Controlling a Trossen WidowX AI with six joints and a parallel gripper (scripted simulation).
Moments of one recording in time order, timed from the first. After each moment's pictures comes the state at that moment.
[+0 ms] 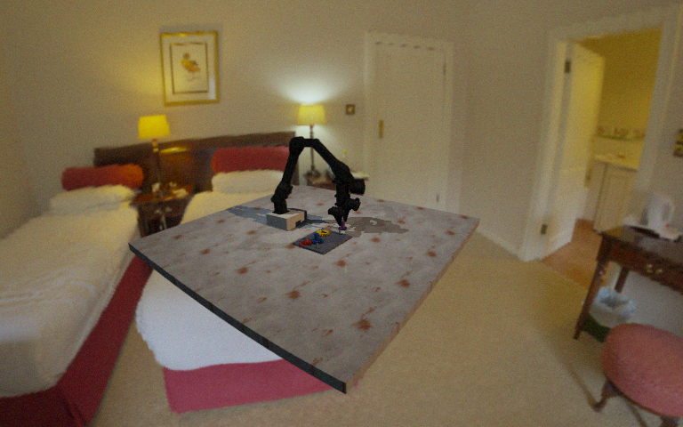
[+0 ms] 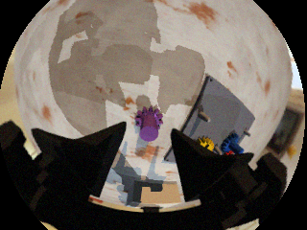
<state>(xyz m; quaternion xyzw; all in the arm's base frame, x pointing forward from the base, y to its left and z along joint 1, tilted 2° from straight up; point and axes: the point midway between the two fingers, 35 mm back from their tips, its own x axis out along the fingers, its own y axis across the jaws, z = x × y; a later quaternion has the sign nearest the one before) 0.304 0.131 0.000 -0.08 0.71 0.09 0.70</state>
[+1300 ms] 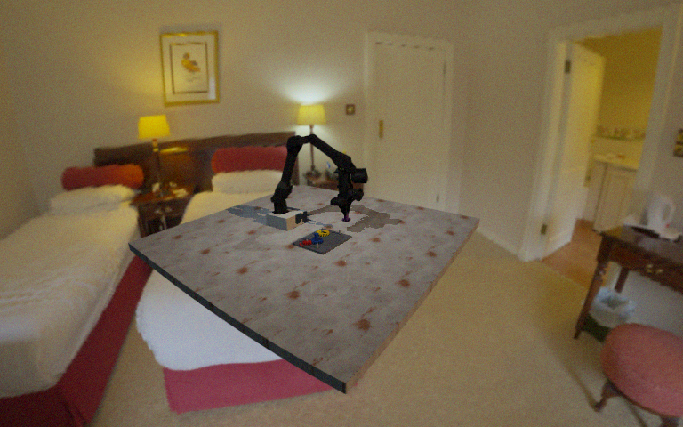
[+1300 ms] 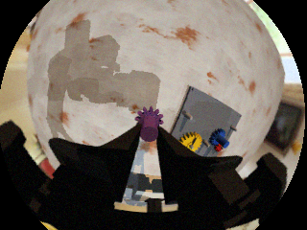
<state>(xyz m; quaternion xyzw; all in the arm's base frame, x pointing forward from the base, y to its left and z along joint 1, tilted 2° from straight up) 0.321 0.136 0.047 -0.06 0.69 0.08 0.71</state>
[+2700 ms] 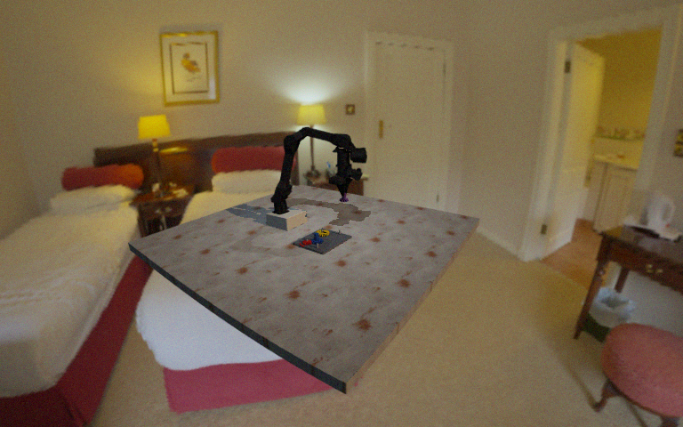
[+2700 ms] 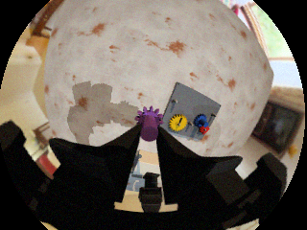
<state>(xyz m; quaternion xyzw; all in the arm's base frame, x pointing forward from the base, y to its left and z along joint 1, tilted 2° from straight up) 0.312 0.132 0.142 -0.07 0.71 0.09 0.70</state>
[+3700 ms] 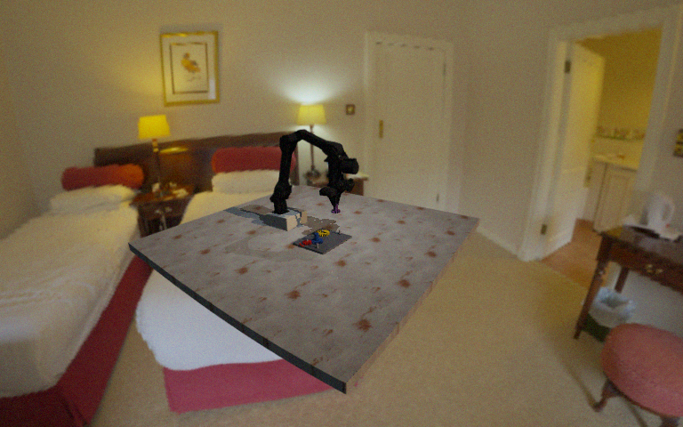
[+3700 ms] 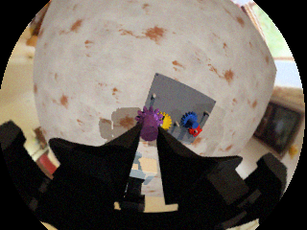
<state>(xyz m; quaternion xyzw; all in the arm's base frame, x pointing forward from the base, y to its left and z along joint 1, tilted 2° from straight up) 0.321 0.061 0.107 -0.07 0.71 0.09 0.70</state>
